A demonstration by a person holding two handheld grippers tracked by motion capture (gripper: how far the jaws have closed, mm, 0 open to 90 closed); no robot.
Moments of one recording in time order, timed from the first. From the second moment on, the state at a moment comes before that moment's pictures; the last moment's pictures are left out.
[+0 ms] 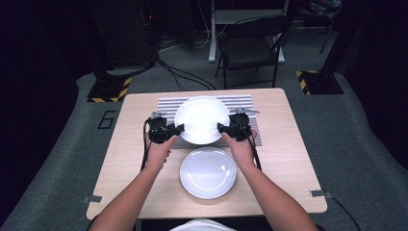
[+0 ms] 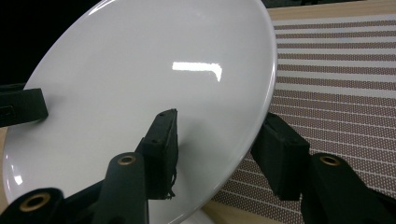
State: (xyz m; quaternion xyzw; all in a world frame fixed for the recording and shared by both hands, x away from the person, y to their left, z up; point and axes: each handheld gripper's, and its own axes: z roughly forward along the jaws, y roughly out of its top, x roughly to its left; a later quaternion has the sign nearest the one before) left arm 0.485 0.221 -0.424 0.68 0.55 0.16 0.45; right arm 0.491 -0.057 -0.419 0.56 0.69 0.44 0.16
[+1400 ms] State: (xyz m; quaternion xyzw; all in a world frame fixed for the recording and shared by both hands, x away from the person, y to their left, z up) left arm 0.534 0.219 -0.447 0.69 0.55 0.15 0.44; right arm 0.544 -0.056 -0.446 0.57 0.69 0.42 0.16
